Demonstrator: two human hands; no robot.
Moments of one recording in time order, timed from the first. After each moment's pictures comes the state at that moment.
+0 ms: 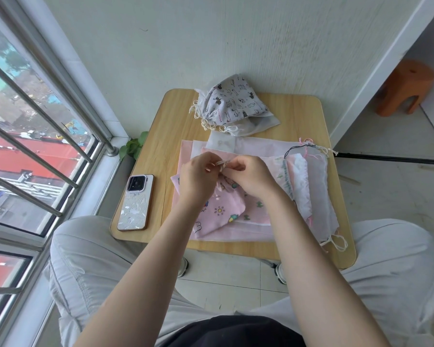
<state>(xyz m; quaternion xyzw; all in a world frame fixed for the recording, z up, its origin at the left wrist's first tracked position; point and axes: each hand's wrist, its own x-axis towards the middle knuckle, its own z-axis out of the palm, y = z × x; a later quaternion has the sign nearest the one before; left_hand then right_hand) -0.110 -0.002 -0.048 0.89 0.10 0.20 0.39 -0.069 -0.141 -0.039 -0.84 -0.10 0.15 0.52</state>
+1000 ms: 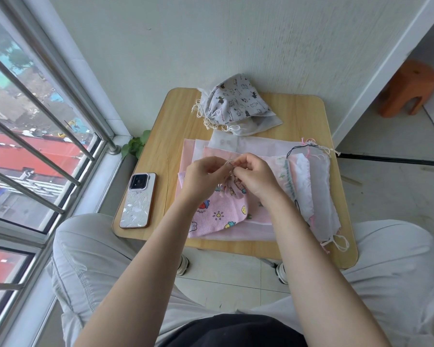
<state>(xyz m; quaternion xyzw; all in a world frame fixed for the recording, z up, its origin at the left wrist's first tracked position) -0.113 0.003 -0.047 0.83 0.10 0.04 0.55 -0.073 -0.141 -0.048 -0.78 -0.03 0.15 0.61</state>
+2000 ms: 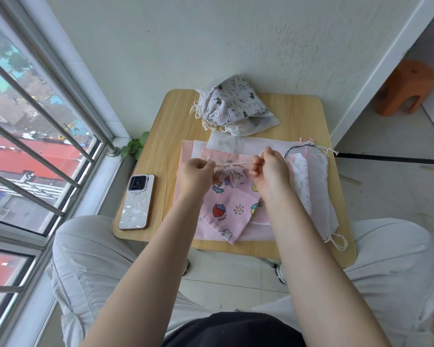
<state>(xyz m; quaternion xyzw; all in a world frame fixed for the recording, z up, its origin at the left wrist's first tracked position) -0.105 -0.004 -0.035 0.74 0.34 0.06 0.58 -0.058 -0.147 -0.036 -0.49 0.24 0.11 0.83</state>
